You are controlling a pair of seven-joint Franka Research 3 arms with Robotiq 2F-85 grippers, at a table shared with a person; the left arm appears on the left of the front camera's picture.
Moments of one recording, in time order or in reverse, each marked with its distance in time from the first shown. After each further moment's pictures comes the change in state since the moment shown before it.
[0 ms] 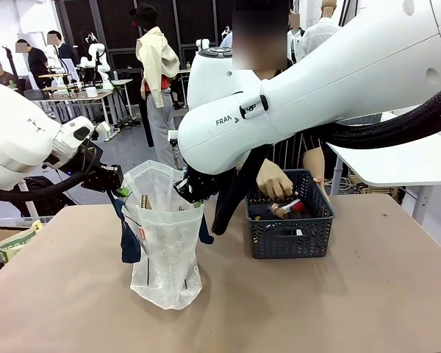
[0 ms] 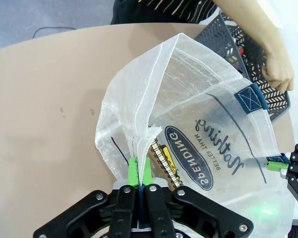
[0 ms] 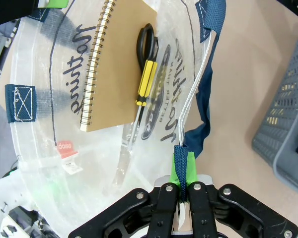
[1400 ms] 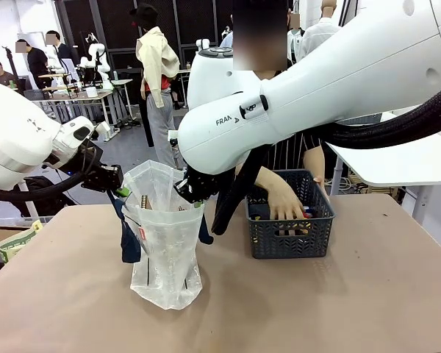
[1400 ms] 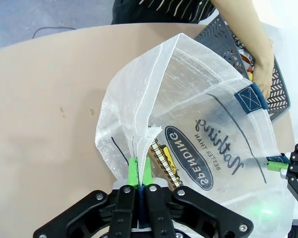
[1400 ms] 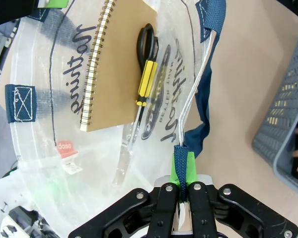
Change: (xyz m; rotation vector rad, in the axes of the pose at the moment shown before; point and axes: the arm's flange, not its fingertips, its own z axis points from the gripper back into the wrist) left arm 0.000 0.000 0.000 0.000 0.000 0.000; right arm 0.000 0.000 0.000 0.000 0.000 0.000
